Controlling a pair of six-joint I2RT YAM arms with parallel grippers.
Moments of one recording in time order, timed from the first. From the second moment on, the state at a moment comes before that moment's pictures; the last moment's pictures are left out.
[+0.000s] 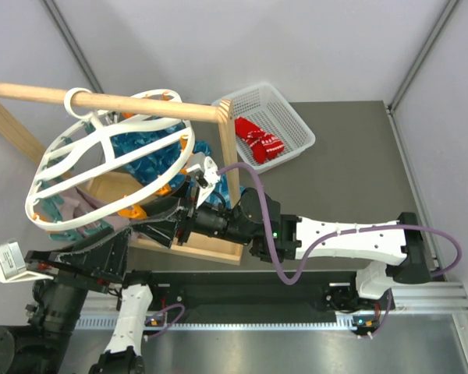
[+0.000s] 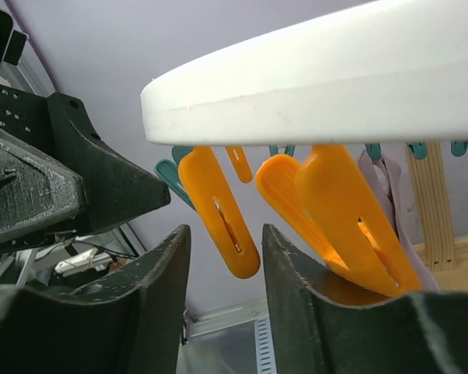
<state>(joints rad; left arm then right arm) 0.17 0.62 2.09 -1.36 0.37 -0.63 1.47 1.55 1.48 0.46 0.03 0.39</state>
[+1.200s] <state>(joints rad) 0.28 0.72 2.11 -1.37 0.42 -0.68 1.53 1.57 1.59 0.30 0.21 0.16</state>
